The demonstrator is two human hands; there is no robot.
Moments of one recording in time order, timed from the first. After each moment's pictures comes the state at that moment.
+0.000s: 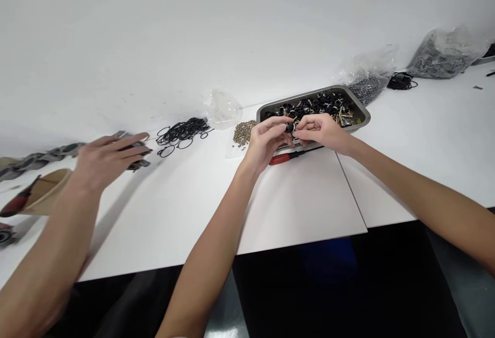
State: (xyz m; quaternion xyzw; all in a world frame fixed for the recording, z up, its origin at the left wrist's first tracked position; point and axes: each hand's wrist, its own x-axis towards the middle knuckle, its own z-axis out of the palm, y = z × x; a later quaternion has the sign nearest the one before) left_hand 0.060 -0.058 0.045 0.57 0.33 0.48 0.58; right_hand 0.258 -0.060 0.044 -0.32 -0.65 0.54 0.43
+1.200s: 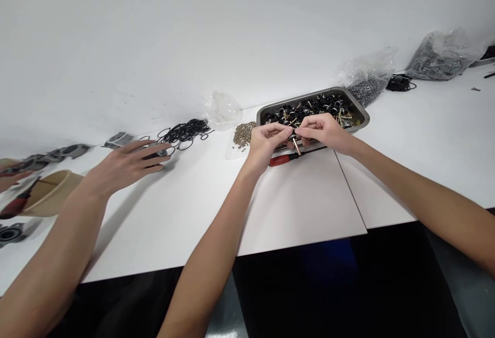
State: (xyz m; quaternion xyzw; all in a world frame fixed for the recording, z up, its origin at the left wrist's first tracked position) left_hand 0.063 -0.060 0.040 0.60 0.38 0.49 0.51; right_hand 0.264 -0.062 0.053 -0.34 -0.69 0.49 0.41
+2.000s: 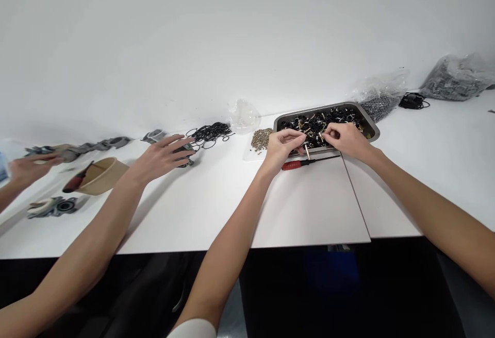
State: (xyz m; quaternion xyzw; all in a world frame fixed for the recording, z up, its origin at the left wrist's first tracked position) left_hand 0.068 -0.061 0.047 0.58 0.39 0.51 0.51; right_hand 0.296 -0.042 0.039 -0.50 -0.78 0.17 0.32
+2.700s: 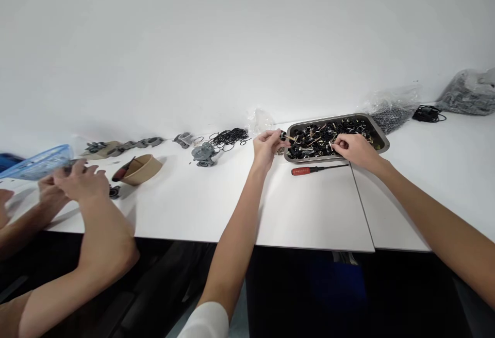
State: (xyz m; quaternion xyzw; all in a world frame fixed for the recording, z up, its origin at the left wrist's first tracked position) left_hand 0.014 -0.038 0.050 0.47 0.43 0.63 0.45; right_hand 0.298 -0.042 0.040 -0.51 -0.79 0.17 0.30
